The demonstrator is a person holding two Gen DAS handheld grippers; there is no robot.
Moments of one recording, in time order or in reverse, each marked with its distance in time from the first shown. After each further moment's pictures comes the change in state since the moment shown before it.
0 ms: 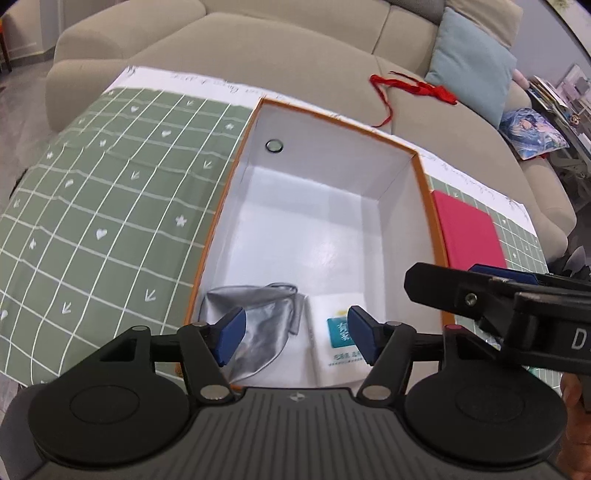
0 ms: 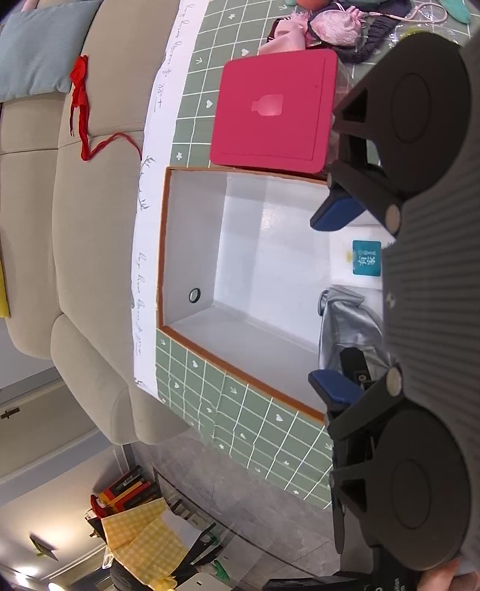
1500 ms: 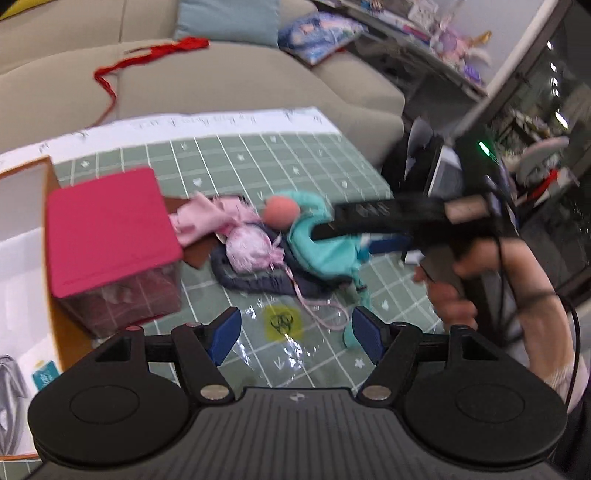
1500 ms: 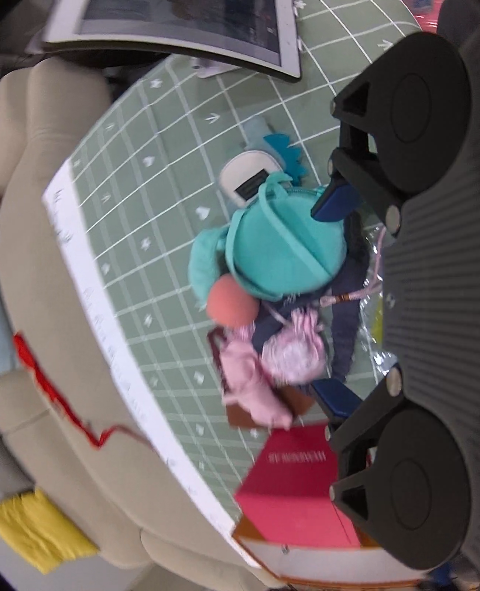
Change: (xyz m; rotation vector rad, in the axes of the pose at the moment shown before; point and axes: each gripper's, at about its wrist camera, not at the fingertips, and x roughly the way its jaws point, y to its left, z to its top) left arm 0.032 -0.268 -0.050 0.494 0.114 -0.385; right arm -0.069 -0.332 -0.078 0.569 0.018 -0.307
